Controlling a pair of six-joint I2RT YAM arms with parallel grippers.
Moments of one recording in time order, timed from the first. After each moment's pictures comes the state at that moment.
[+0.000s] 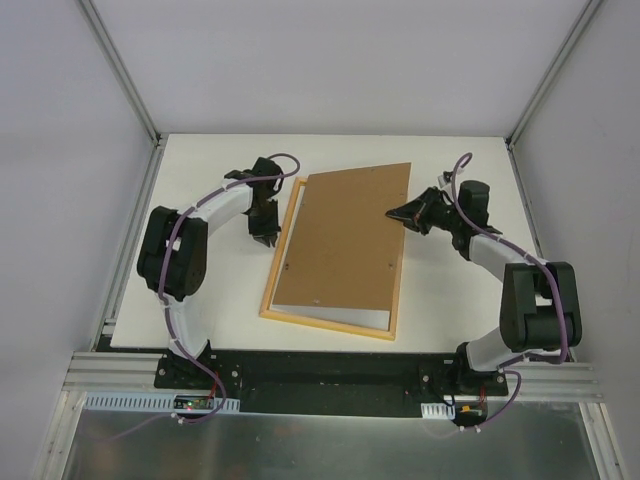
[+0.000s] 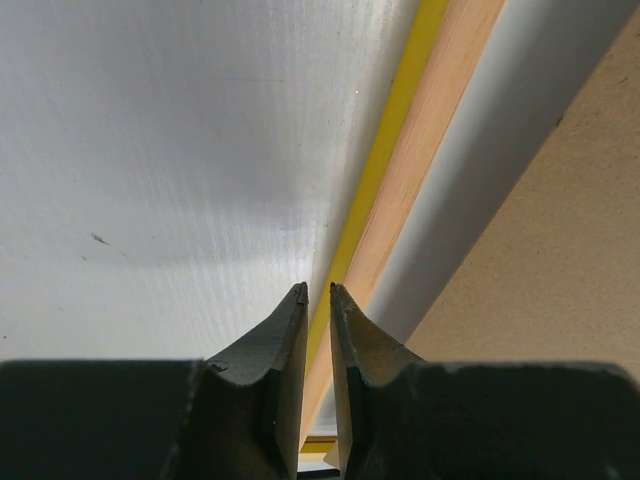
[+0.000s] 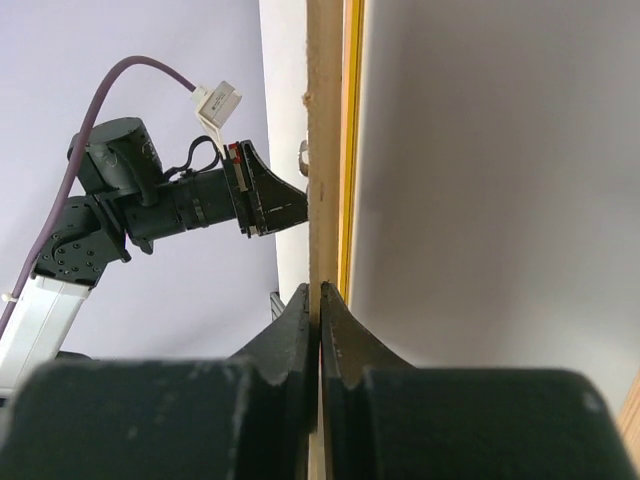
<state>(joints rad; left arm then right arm) -0.36 1.88 1.38 -0.83 0.06 -0.45 0.06 1.50 0.78 0.26 -0.83 1.01</state>
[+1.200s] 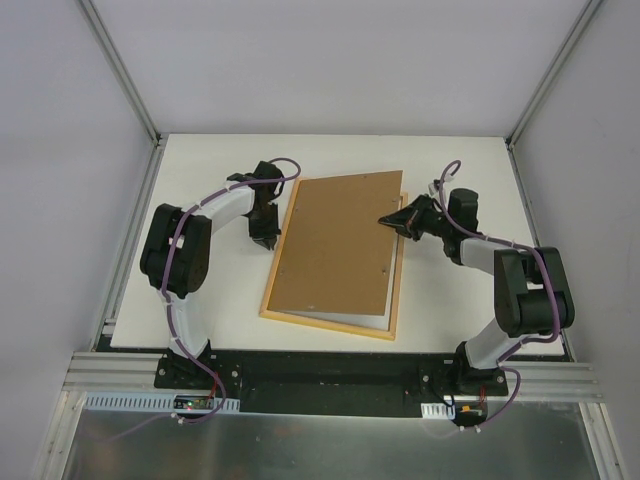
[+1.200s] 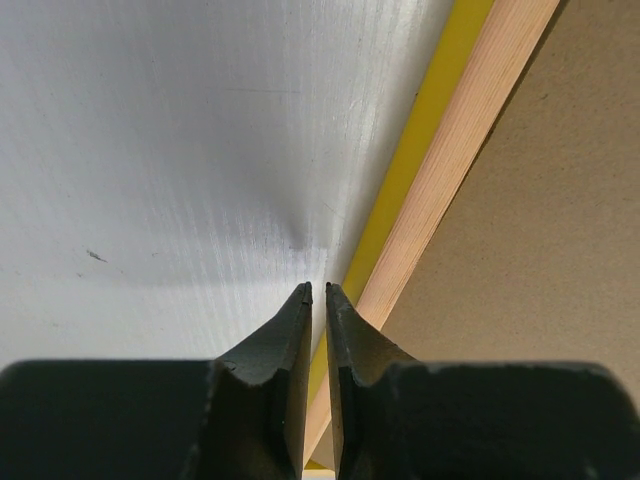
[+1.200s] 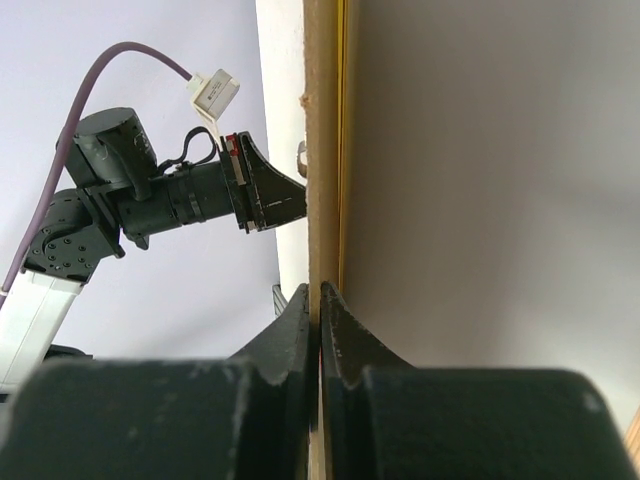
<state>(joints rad) -0.36 1.92 1.36 -0.81 0.05 -0.45 0.10 1.62 0.71 0.46 -0.83 1.08</state>
